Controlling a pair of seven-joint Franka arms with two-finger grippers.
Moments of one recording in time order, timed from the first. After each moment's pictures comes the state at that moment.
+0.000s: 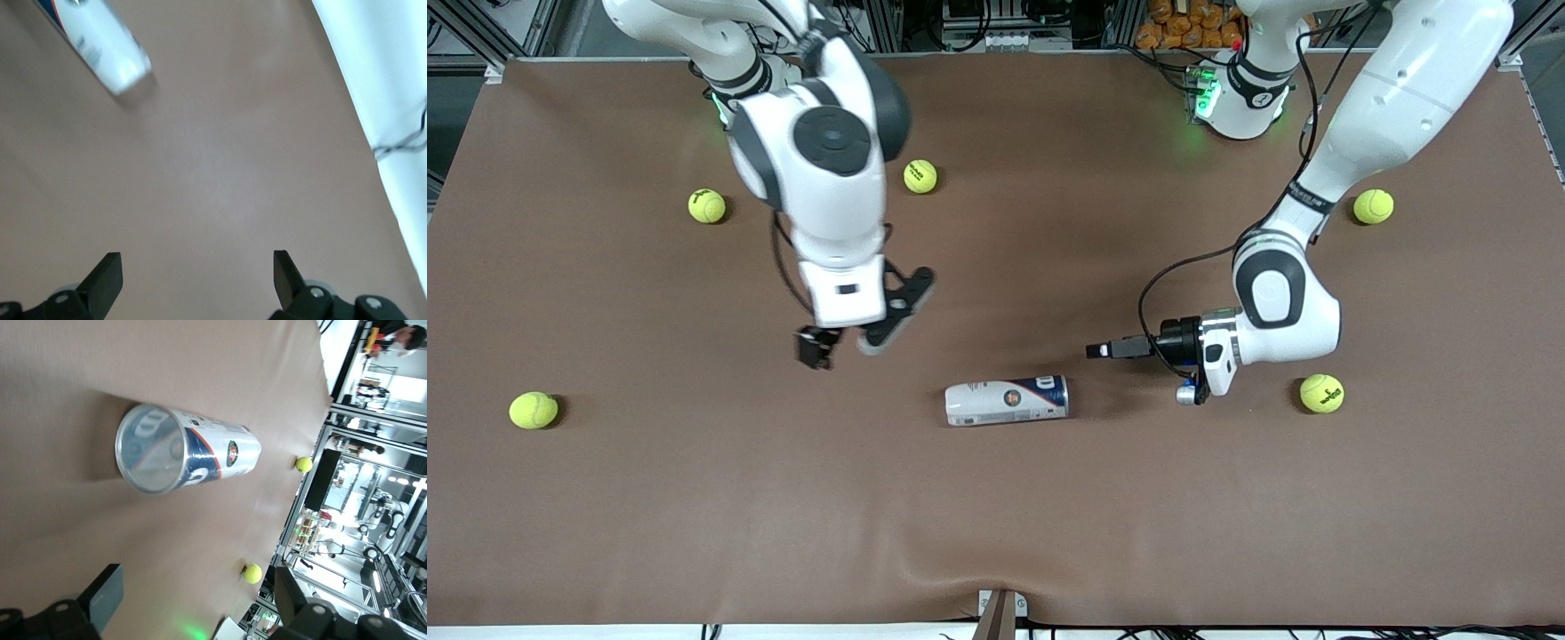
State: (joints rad) left arm 0.16 0.68 -0.51 -1.85 -1.21 2.29 0.45; right arm 0.60 0.38 -0.07 -1.44 -0.28 1.85 -0.38
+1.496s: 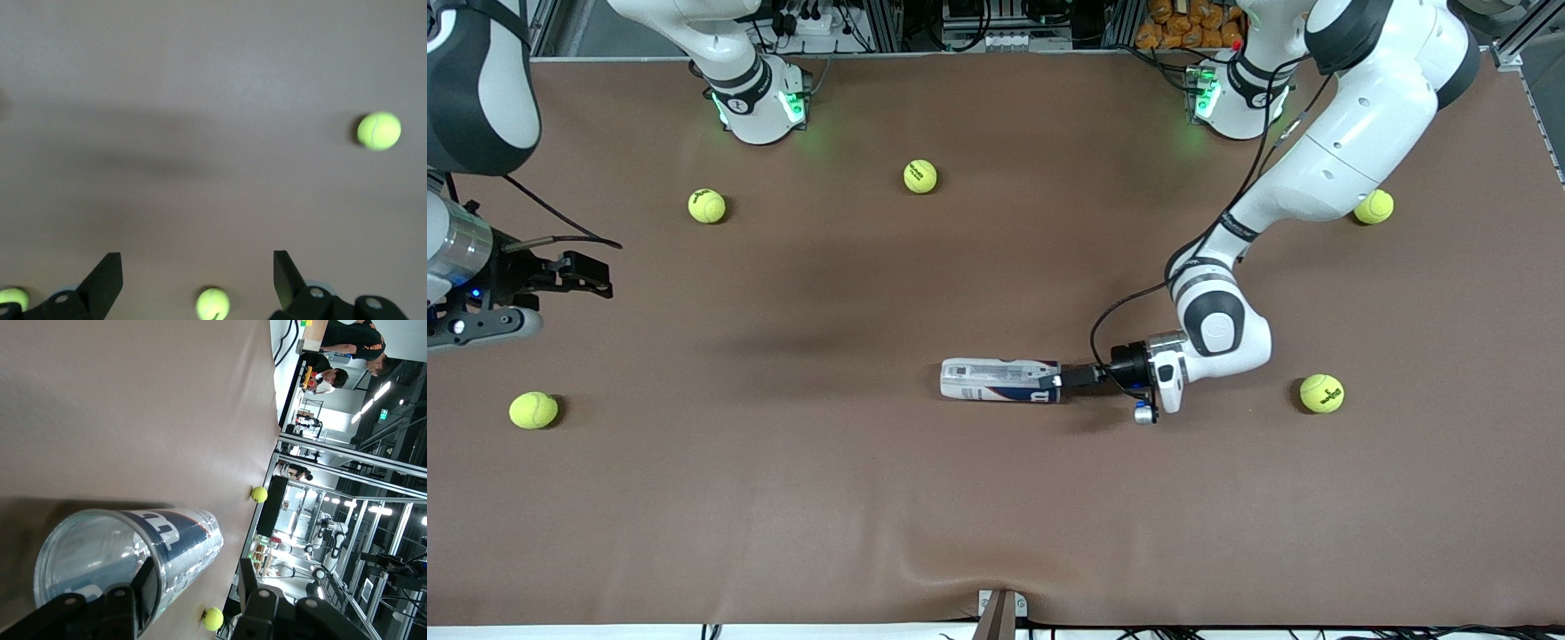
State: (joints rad) left arm 0.01 0.89 -0.51 -1.68 -1.54 2.36 0.68; right arm 0.03 0.14 -0.07 -1.59 -0.01 1.60 -0.15
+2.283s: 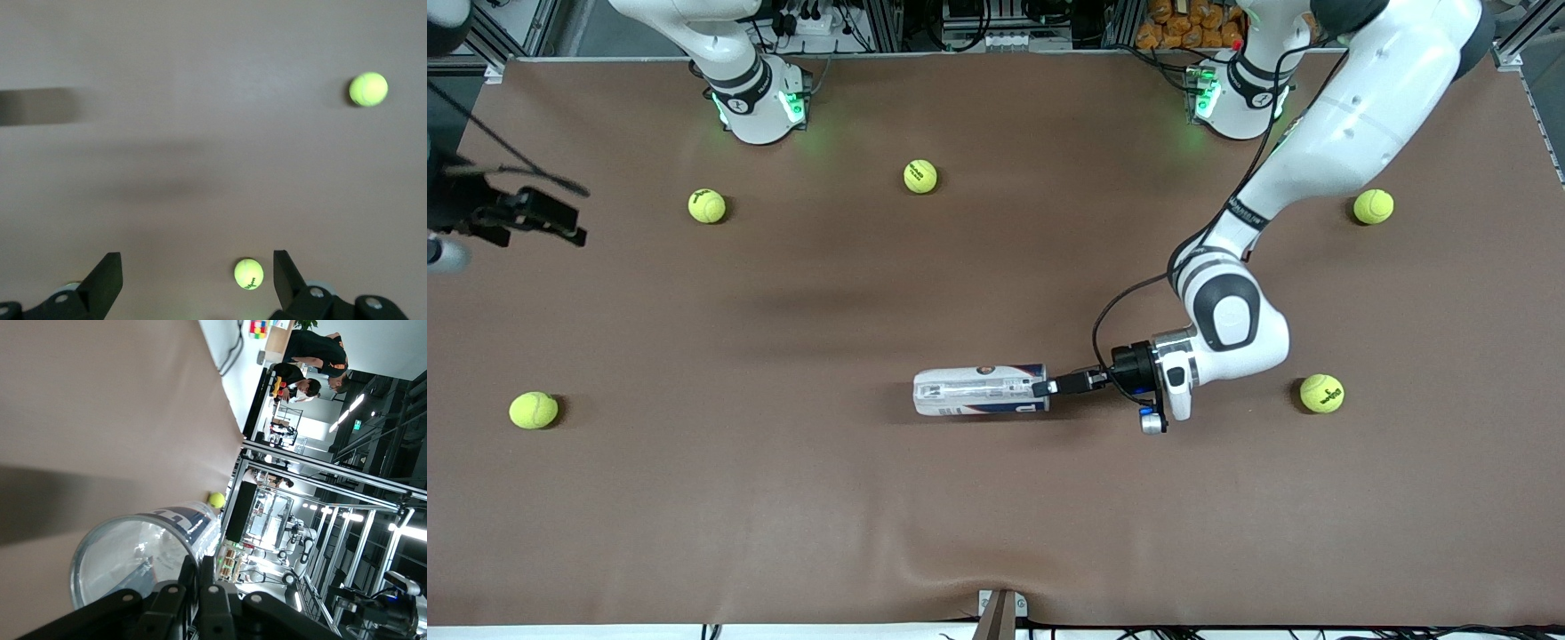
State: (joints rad) left arm 0.02 0.74 -0.54 -1.63 -1.50 2.36 0.46; right arm 0.02 0.00 -0.01 -1.55 0.02 1.49 0.01
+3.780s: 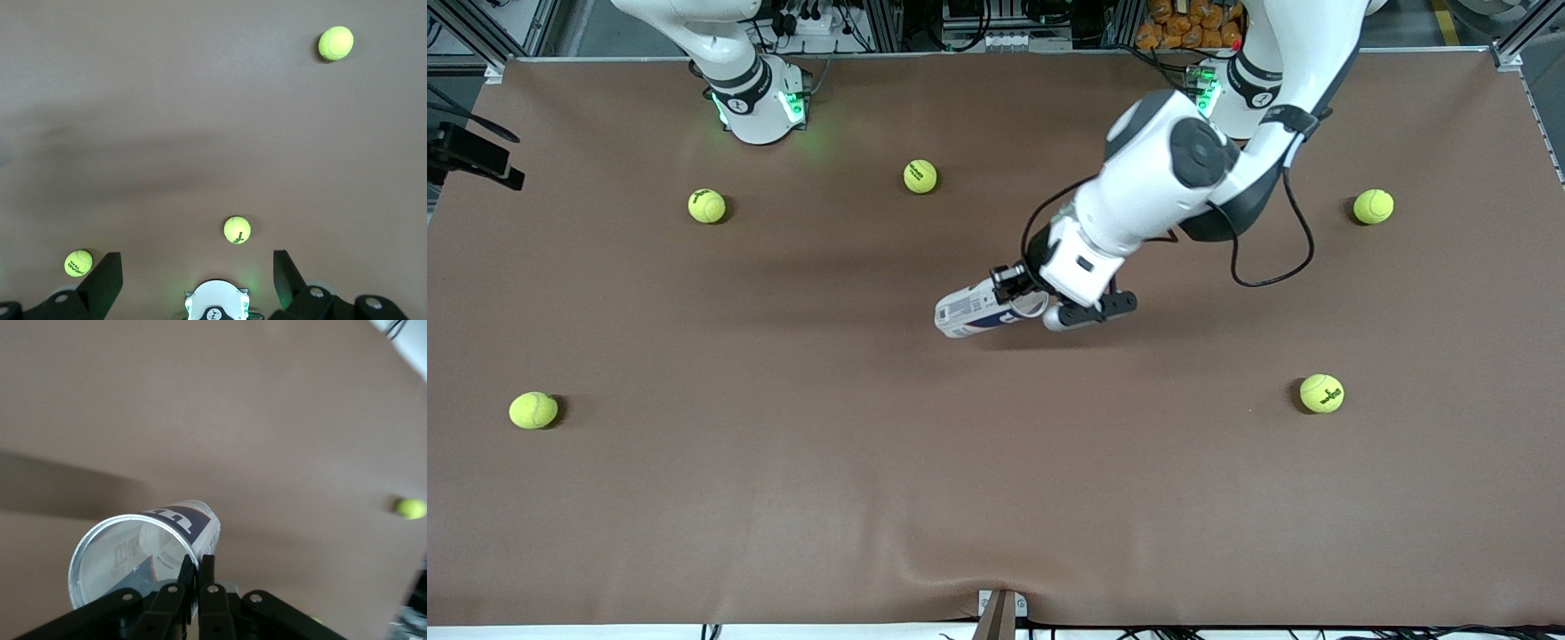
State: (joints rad) left arm -0.23 0.42 -0.55 -1.59 -0.14 2.28 -0.93; right arm -0.07 -0.02 -0.03 -1.45 0.02 1.29 -0.01
